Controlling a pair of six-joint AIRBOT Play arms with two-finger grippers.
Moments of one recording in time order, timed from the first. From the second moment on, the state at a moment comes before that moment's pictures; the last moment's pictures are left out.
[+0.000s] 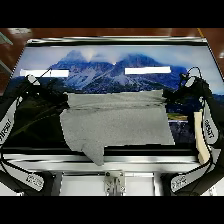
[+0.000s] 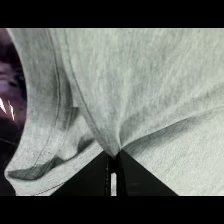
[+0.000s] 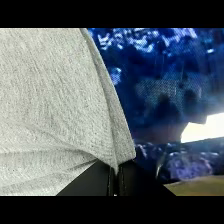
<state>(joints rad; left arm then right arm) 0.08 -1.78 1.43 1.09 -1.29 -1.40 -0.17 -1.79 1.44 -1.37 1.03 1.57</state>
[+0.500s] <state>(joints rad) 0.08 -1.78 1.43 1.09 -1.33 -1.41 -0.17 -1.80 1.44 -1.28 1.06 1.60</state>
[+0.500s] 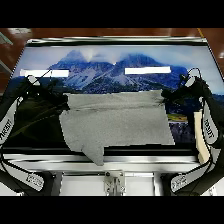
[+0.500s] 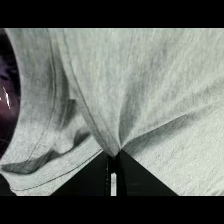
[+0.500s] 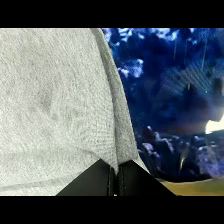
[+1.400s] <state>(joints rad) 0.28 -1.55 1.30 1.09 -1.53 -1.41 -0.37 -1.56 1.44 -1.49 1.36 1.49</state>
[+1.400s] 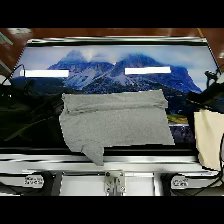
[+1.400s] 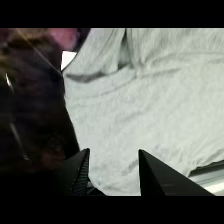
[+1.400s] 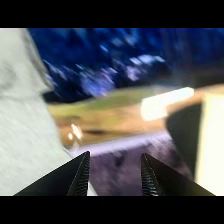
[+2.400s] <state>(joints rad) 0.31 -1.21 0.41 0.89 -1.27 -1.28 -0.48 -1.53 1.36 -1.44 1.42 1.44</state>
